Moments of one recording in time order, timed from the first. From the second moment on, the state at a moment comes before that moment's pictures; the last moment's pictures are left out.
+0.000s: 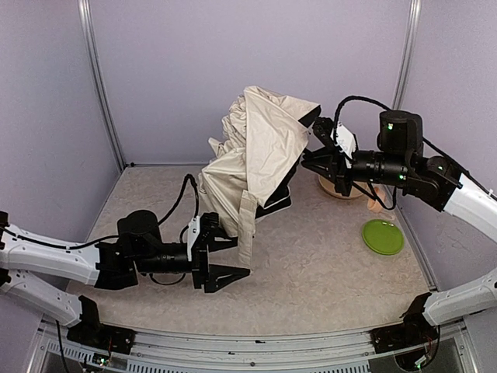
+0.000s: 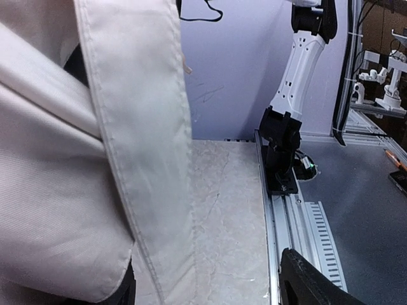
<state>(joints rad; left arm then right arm) -1.12 1.21 0.57 0.55 0.32 0.04 0.75 1.15 1.21 -0.31 -0.25 -0.48</state>
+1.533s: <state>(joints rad) -1.14 0.94 0.51 0.42 0.32 0.16 0.66 1.10 1.33 -0.48 -0.39 -0.43</state>
